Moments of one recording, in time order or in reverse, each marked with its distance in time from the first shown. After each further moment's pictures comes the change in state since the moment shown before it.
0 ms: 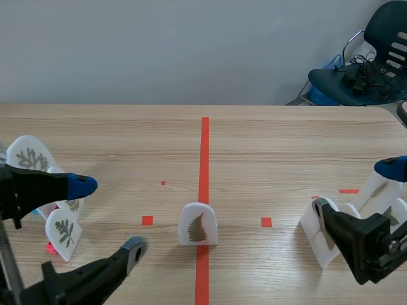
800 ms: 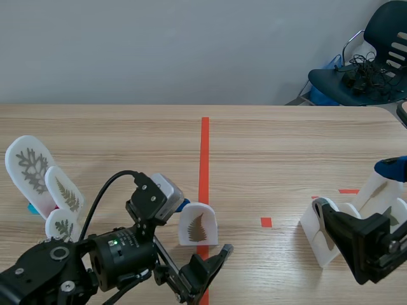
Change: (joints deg) left arm -34.8 17.9 24.6 -43.5 17.3 3.4 -8.3; right arm 0.0 0.0 0.0 0.0 0.0 0.0 0.0
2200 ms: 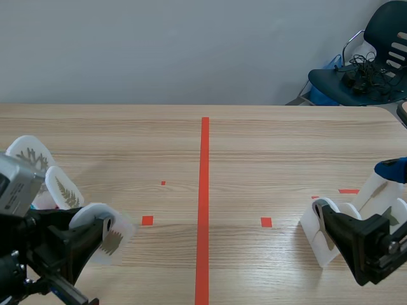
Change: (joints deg) left arm 33.7 -4.9 -26.4 36.4 -11.6 8.5 12.1; right arm 0.0 0.0 0.0 0.0 0.0 0.0 -0.6
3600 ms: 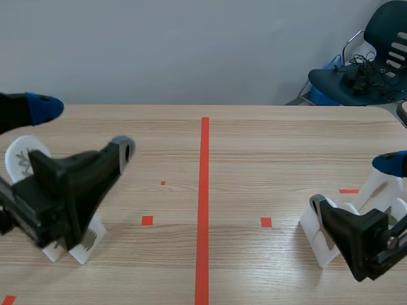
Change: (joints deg) left arm 2.1 -5.2 -5.7 21.1 -8.1 -2.7 4.7; right arm 0.0 0.0 0.0 2.1 0.0 0.0 -0.5
